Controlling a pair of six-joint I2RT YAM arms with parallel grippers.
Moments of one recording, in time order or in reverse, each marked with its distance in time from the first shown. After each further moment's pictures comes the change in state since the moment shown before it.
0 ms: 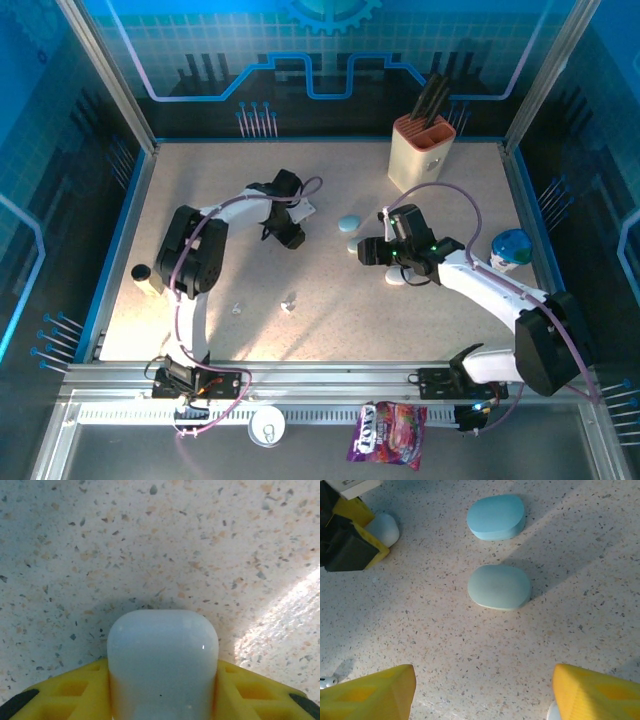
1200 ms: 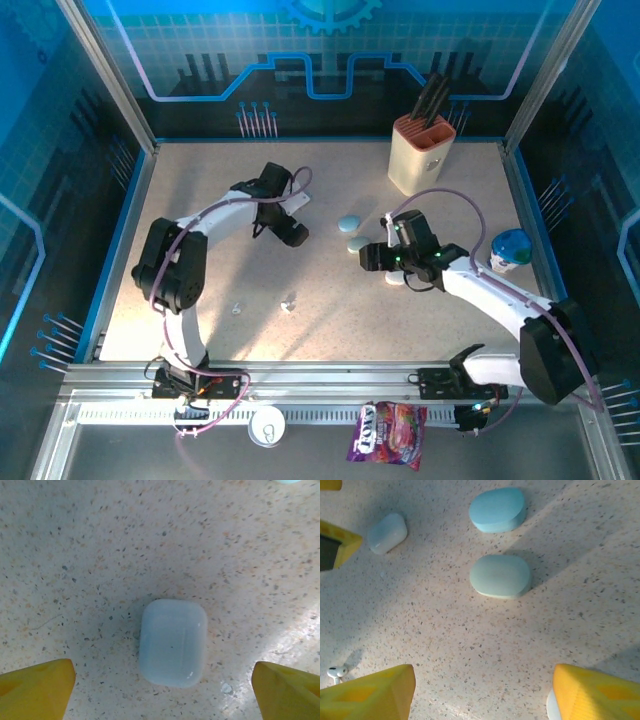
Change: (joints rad) left arm 0.028 -0.128 -0.040 0.038 0.031 -0.020; right arm -0.004 -0.037 -0.054 0.013 -0.041 0.002
